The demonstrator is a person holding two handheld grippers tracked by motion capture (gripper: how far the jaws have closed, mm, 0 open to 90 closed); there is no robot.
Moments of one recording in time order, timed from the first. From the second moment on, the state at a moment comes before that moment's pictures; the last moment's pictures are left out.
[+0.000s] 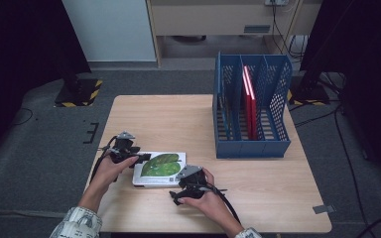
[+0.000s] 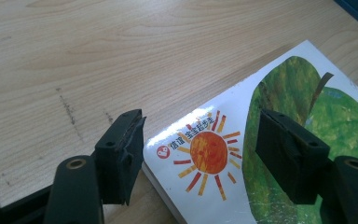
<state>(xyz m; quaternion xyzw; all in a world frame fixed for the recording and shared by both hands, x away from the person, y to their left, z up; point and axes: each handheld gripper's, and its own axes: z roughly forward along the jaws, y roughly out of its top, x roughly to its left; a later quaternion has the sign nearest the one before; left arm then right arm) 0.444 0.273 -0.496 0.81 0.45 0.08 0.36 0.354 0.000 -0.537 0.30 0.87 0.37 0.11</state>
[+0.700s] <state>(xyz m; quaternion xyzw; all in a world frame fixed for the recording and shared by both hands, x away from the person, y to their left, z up) 0.442 0.269 -0.486 0.81 0.45 0.08 0.37 0.364 0.009 -0.539 0.33 0.86 0.36 0.14</state>
